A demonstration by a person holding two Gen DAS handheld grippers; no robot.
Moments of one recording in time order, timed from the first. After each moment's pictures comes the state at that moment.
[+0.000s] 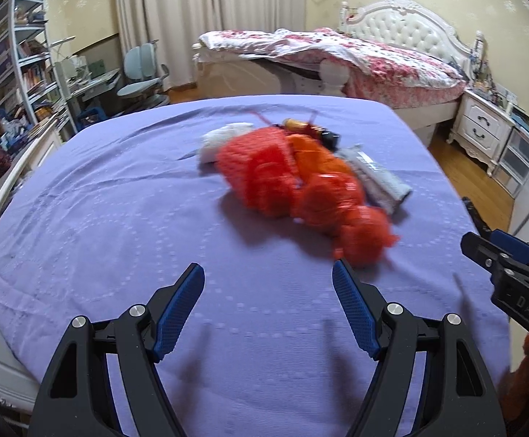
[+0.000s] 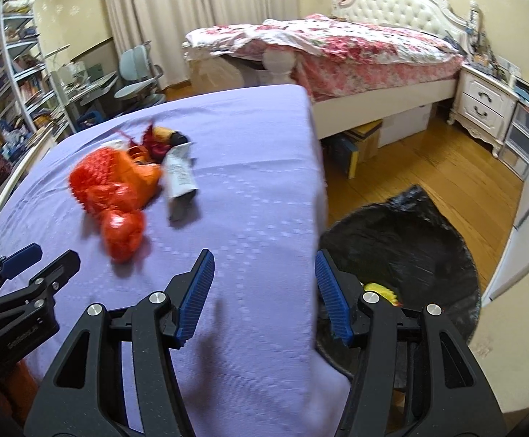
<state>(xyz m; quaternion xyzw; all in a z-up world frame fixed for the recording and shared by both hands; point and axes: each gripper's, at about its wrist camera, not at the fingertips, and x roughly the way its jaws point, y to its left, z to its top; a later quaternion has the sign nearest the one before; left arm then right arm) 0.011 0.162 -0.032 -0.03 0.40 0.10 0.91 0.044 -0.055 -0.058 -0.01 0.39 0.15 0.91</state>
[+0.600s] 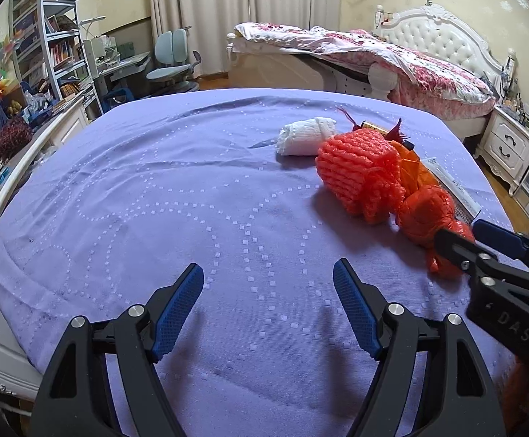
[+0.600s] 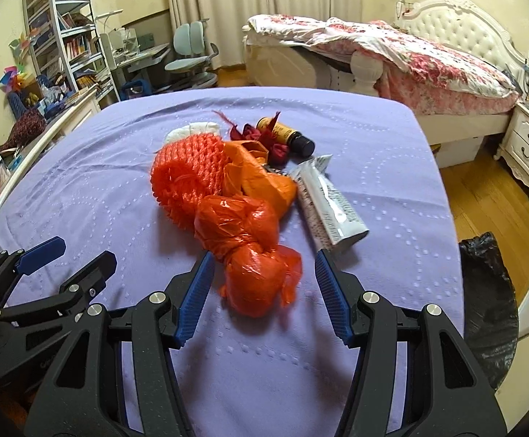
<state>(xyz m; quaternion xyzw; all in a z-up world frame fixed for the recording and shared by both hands) 0.007 0.224 -0.040 -0.05 0.40 0.15 0.90 0.049 0.055 -0.058 -0.07 0.40 0.23 0.88</state>
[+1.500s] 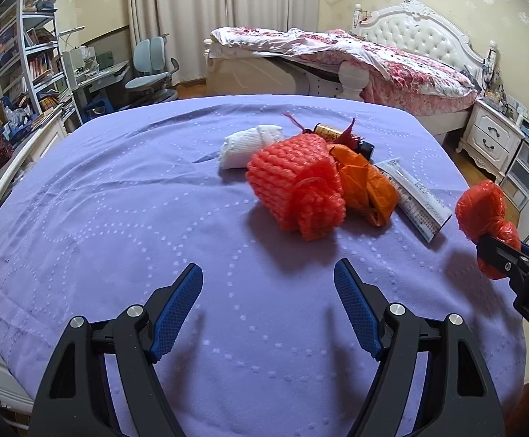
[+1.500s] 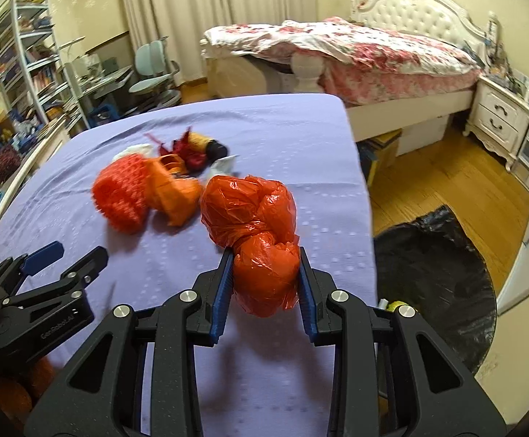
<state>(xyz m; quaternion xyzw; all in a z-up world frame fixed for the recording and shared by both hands) 0.029 0.189 -0.038 -0.04 0.39 0.11 0.91 0.056 -0.017 -0.050 -0.02 0.39 0.17 0.90</state>
